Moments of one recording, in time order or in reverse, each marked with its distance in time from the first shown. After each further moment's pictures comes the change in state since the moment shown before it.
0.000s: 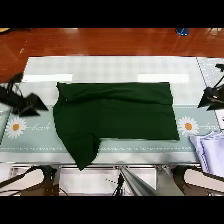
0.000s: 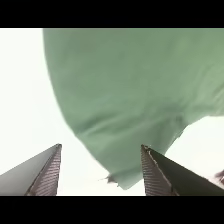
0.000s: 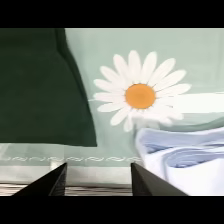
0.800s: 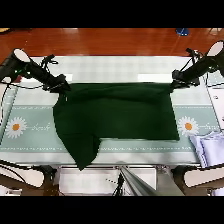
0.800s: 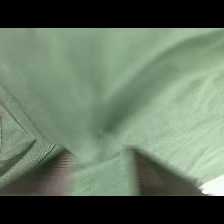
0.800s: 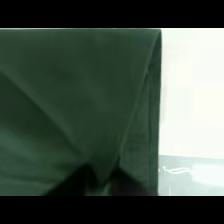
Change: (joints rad) left arm -0.304 -0.479 0.528 -0.067 0.153 -0.070; right arm 0.255 -0.335 0.269 0.111 -0.305 0.151
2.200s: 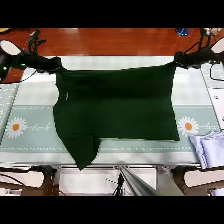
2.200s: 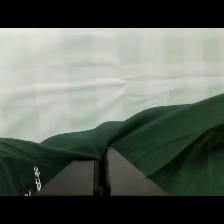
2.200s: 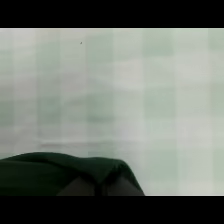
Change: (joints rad) left arm -0.012 0.105 0.000 -0.042 0.373 0.087; right arm 0.006 0.034 0.000 0.073 -0.472 -0.069
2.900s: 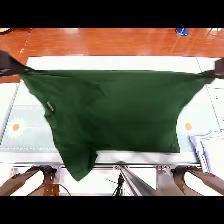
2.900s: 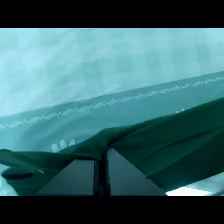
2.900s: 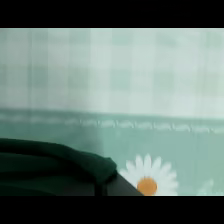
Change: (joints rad) left arm 0.113 0.492 0.030 0.024 -0.502 -0.048; right arm -0.004 0.447 0.007 -0.237 0.583 -0.007
